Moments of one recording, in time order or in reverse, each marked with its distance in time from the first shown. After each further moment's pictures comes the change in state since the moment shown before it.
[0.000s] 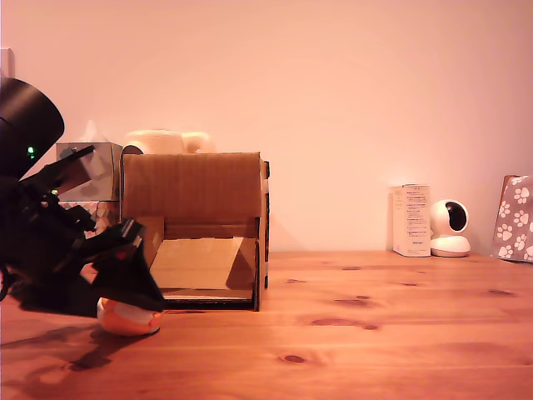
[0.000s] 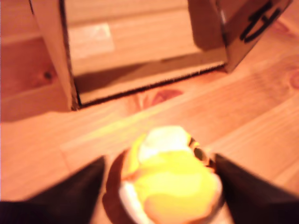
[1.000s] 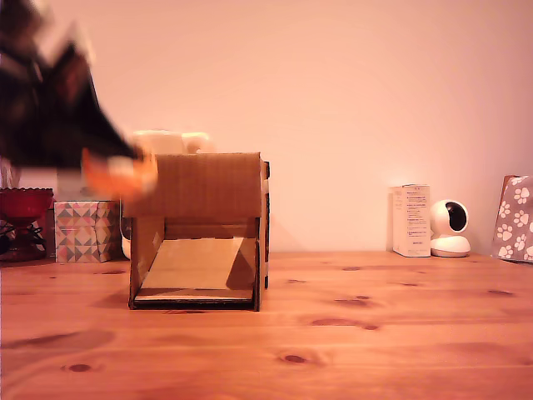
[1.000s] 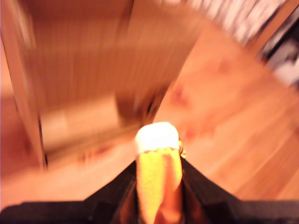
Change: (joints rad) arm 0.004 -0.613 0.004 -0.318 0.133 -0.052
